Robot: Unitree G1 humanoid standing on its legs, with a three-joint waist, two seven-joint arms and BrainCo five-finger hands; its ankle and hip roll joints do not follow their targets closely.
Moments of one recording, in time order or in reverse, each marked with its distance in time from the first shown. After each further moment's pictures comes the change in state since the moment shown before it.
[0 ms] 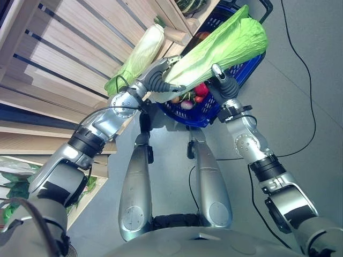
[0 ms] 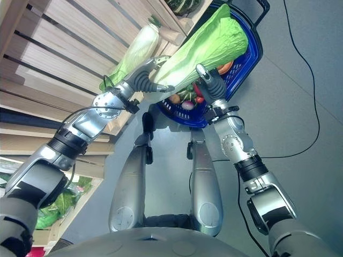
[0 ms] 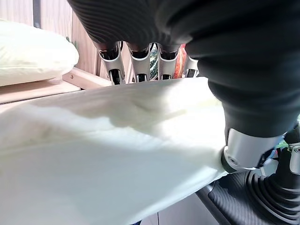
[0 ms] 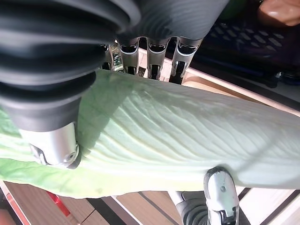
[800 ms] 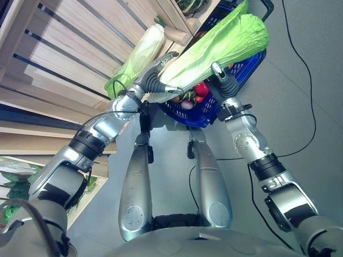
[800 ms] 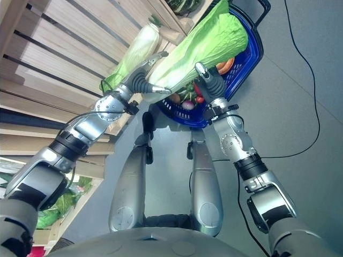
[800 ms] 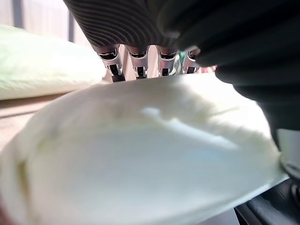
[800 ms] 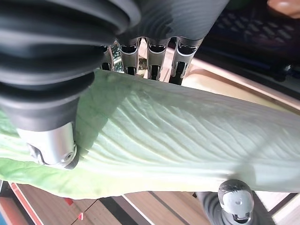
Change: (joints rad) left arm 0.050 -0.007 -0.003 0.012 0.001 0.049 0.171; right arm -0.020 0.006 0.012 -0.002 -0.002 -0.024 0.019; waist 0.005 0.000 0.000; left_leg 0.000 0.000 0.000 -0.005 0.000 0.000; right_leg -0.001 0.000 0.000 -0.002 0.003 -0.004
